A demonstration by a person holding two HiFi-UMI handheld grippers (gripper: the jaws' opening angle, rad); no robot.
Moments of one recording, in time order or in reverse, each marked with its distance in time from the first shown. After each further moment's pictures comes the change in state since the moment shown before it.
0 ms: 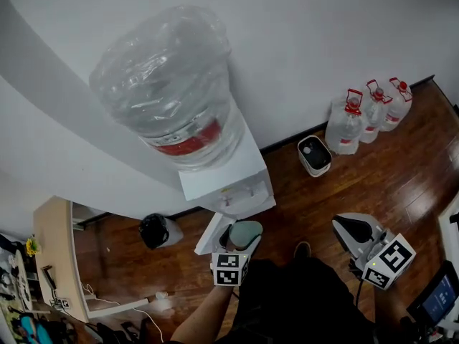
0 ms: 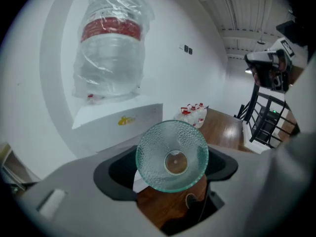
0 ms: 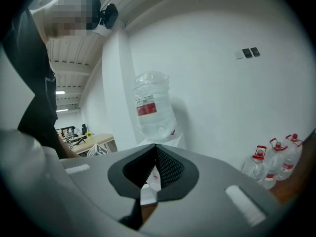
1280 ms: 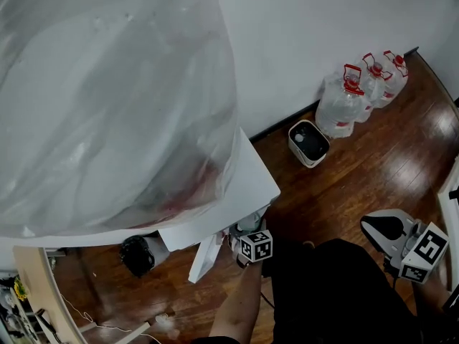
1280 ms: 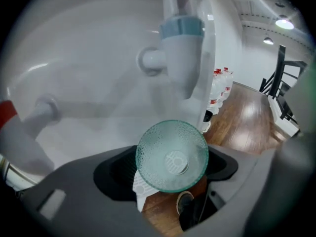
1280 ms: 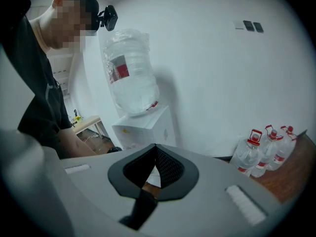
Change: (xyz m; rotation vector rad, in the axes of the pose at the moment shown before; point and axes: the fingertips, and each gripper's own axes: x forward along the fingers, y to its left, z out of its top) left arm 0.307 0.090 -0.147 0.056 0.243 0.172; right arm 0.121 -0.107 -0.082 0.031 0.283 -0.078
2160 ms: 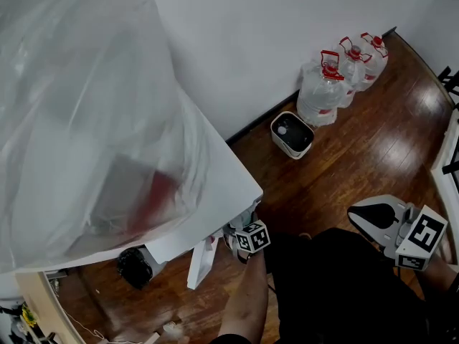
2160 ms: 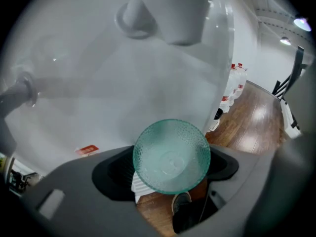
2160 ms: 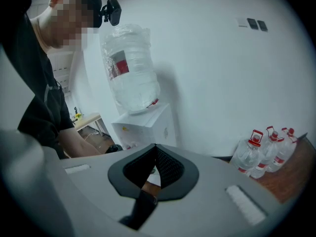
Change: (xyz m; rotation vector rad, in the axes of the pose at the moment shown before) left arm 0.031 0.003 -0.017 -0.112 0.088 0.083; right arm 0.013 0.007 0.002 -0.028 0.018 0.011
